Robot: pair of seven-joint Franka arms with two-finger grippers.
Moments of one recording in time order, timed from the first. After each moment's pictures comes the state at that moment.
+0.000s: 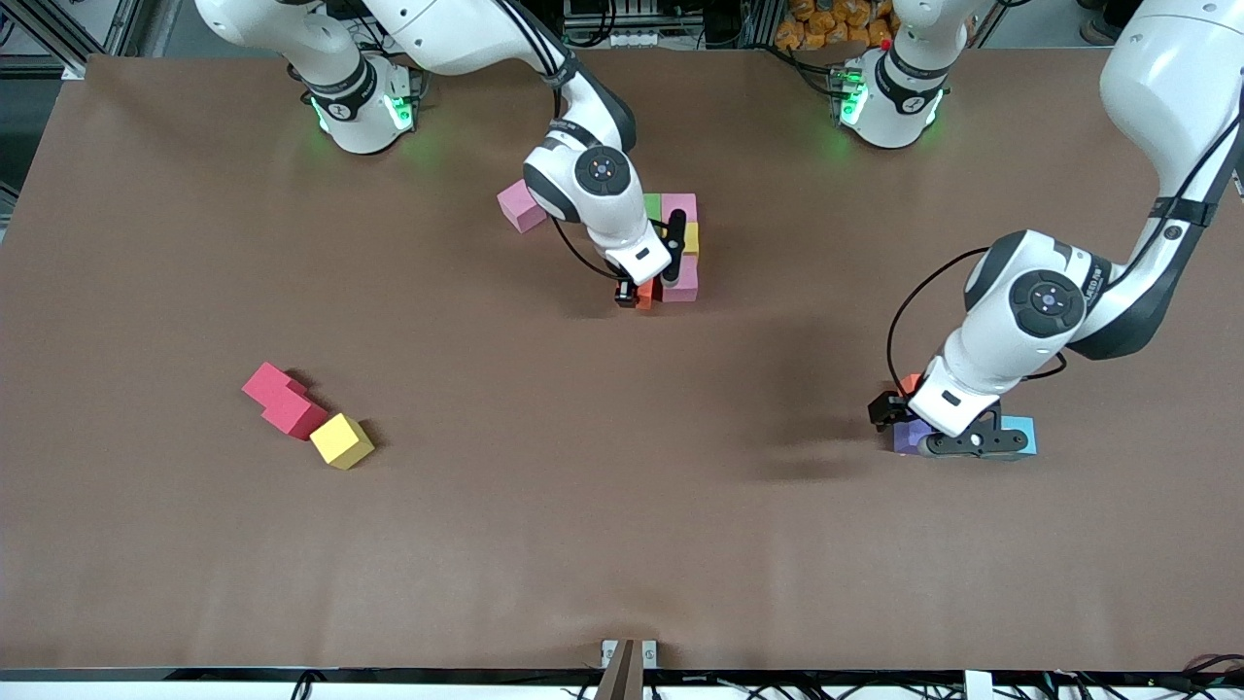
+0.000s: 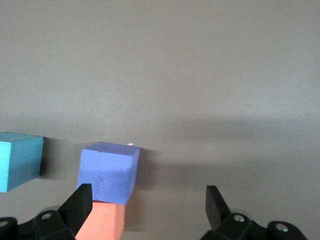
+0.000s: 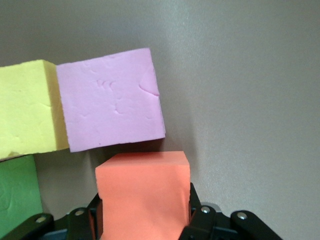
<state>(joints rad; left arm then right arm) 0.58 0.60 -0.83 -1.85 0.63 2.32 -0.56 0.84 0.60 0.11 -1.87 0.04 2.57 -0.53</state>
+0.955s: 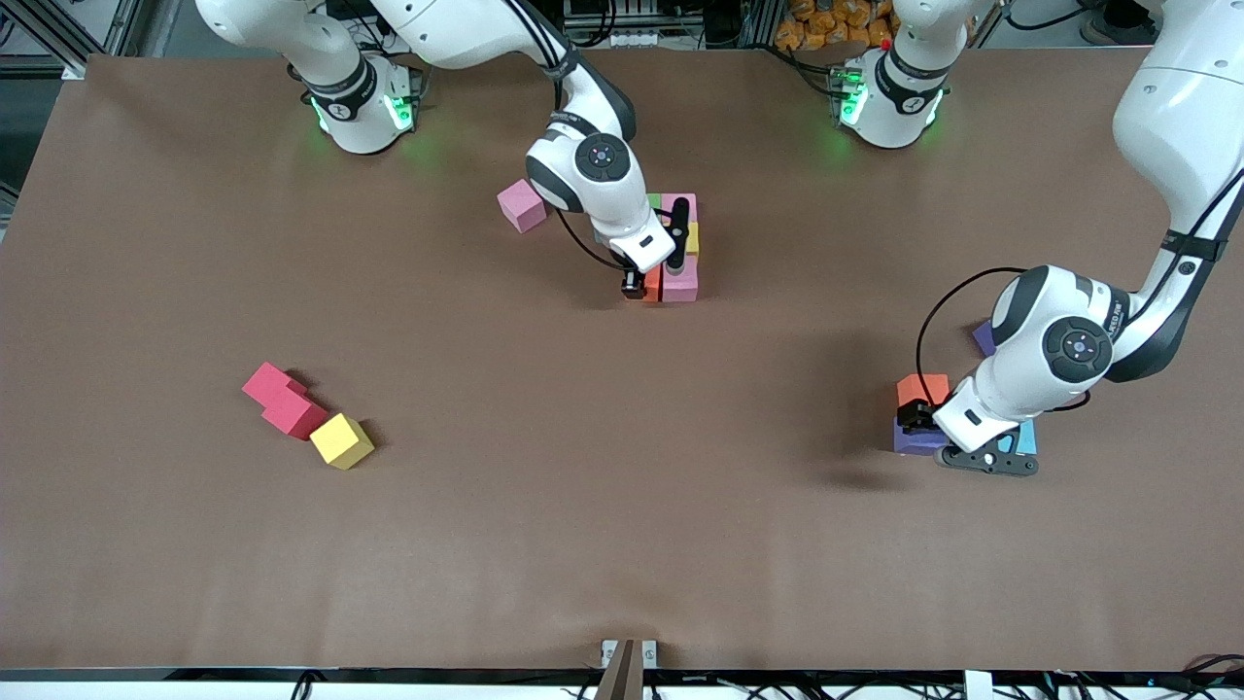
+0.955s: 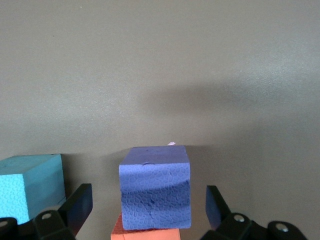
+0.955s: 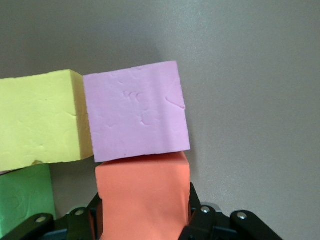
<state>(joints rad) 0.58 0.69 -0.74 -1.81 0.63 2.32 -0.30 0.85 0.59 0.12 -1.89 0.04 2.60 -0.53</state>
